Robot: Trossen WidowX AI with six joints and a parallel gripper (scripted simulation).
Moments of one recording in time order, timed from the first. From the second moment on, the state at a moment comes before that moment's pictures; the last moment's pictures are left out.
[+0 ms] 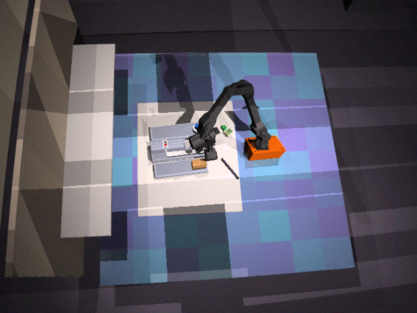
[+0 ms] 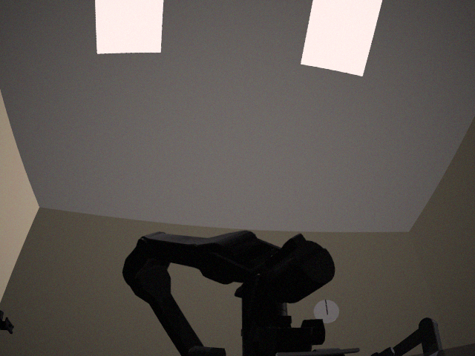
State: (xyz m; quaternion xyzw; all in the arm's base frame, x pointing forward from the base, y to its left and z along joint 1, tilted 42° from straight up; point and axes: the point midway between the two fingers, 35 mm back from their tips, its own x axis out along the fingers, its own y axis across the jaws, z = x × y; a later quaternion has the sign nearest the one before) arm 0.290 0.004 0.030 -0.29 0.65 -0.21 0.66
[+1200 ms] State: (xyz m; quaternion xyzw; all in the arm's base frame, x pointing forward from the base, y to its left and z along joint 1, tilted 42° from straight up) arm 0.301 0.005 0.029 -0.29 0.66 -0.21 0.66
